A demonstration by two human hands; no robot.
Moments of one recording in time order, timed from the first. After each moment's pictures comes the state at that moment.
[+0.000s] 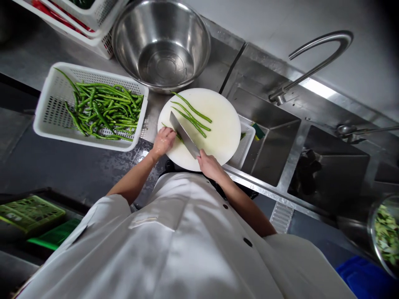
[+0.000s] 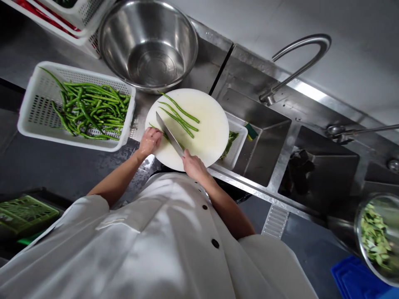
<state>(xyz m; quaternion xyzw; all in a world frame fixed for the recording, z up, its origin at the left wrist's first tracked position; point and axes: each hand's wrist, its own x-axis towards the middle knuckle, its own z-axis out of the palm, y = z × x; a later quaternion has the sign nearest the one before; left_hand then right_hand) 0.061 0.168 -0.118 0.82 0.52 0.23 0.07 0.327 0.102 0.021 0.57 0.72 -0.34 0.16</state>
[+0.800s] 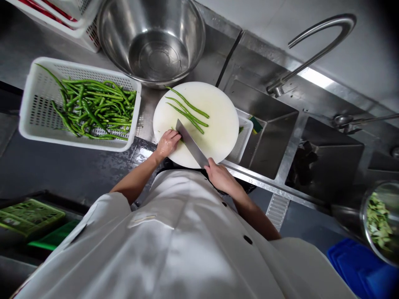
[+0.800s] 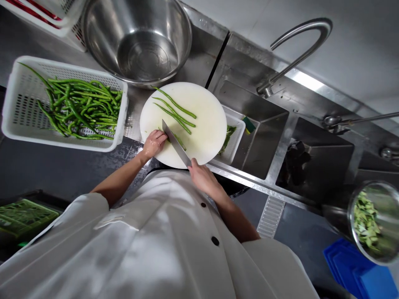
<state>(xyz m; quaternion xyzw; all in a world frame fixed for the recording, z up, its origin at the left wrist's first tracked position) 0.094 0.156 -0.125 0.85 0.47 0.20 0.14 0.354 0.067 0.053 0.58 0.70 -0.36 0.21</state>
